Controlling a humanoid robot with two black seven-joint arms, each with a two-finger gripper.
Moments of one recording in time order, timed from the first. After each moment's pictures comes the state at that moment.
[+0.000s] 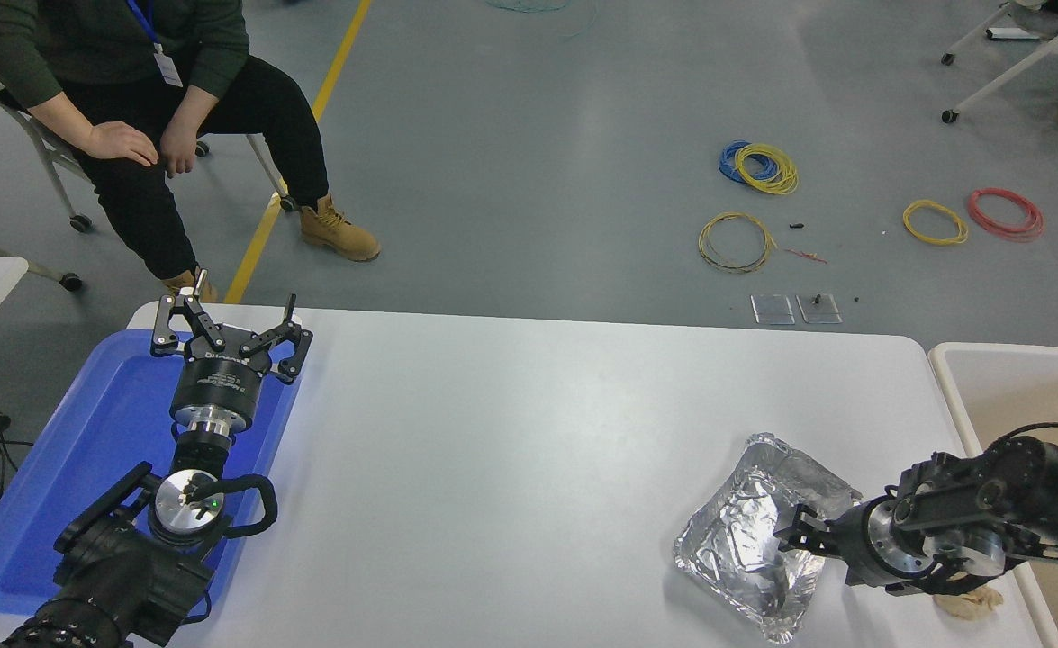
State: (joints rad) left arm -0.50 0.13 -1.12 -0.54 -0.09 -0.62 -0.36; right arm 1.19 -0.44 -0.97 1.20 -0.19 -0.02 -0.09
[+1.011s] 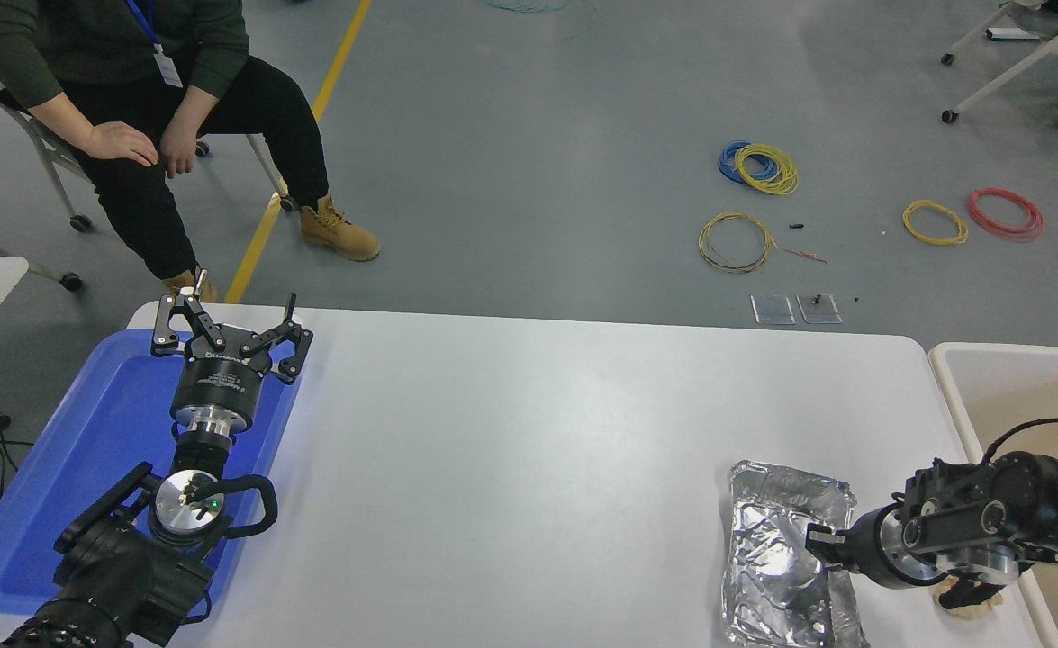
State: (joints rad) left arm -0.50 0.13 -1.12 -0.54 -0.09 -0.62 -0.36; right arm 1.20 -0.43 -1.02 1.20 -0.26 -0.04 -0.09
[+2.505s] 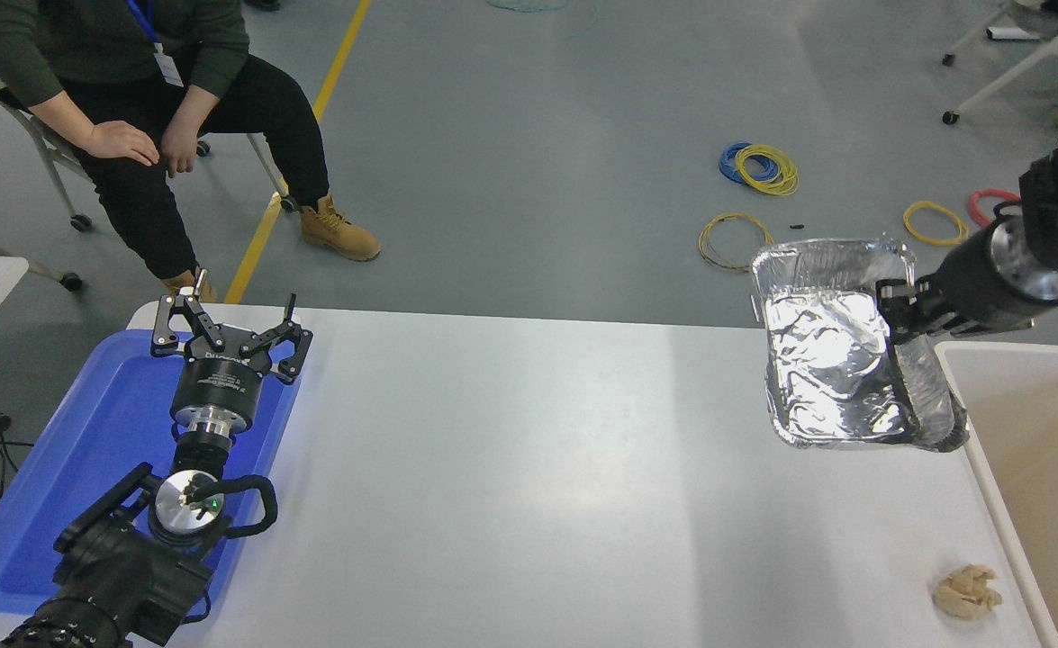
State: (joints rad) left arm -0.50 0.13 -1.12 -0.54 -0.09 -0.62 -0.36; right arm 2.16 -0.55 -1.27 1.36 -0.26 0.55 -0.10
